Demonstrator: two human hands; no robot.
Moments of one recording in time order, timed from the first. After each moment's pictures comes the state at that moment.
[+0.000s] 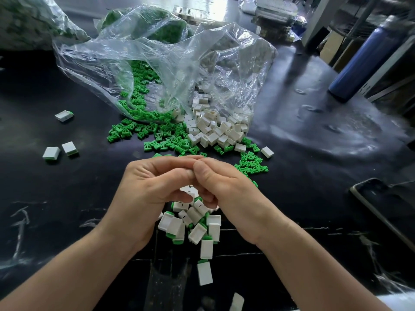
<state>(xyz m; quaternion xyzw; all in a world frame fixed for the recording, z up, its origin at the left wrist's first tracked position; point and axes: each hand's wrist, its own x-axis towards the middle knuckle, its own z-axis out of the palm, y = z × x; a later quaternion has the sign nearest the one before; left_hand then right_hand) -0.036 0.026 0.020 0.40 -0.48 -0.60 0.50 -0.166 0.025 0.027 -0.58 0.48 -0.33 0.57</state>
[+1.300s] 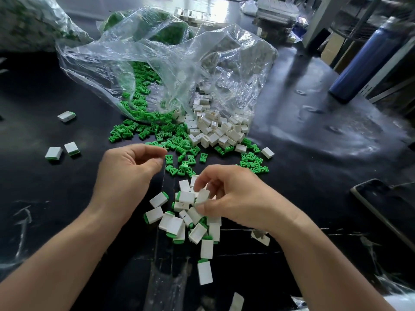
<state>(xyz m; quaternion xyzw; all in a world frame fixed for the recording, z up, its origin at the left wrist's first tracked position) -0.013 -0.004 -0.003 0.61 -0.52 -0.36 0.48 -0.187 0.016 0.026 -0.71 0.56 -0.15 0.40</state>
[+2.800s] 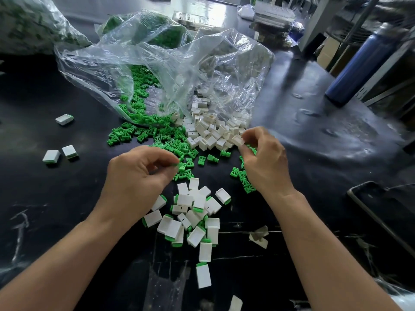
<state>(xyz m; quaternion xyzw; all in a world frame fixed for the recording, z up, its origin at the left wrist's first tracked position) -0.018 -0.001 -0.001 0.55 -0.65 -0.26 0.46 -0.221 -0.032 -0.001 -0.64 0.67 -0.37 0.07</state>
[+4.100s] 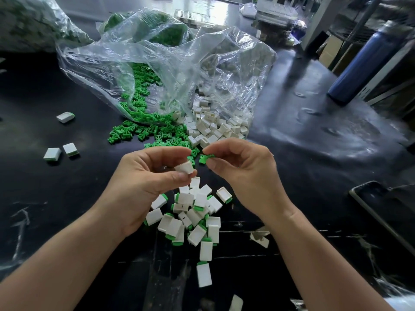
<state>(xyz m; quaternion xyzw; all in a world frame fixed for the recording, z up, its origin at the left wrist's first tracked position) -0.027 0.009 0.016 0.43 -0.43 -0.62 0.50 -0.189 0.005 0.020 -0.66 0.48 -0.46 0.33</state>
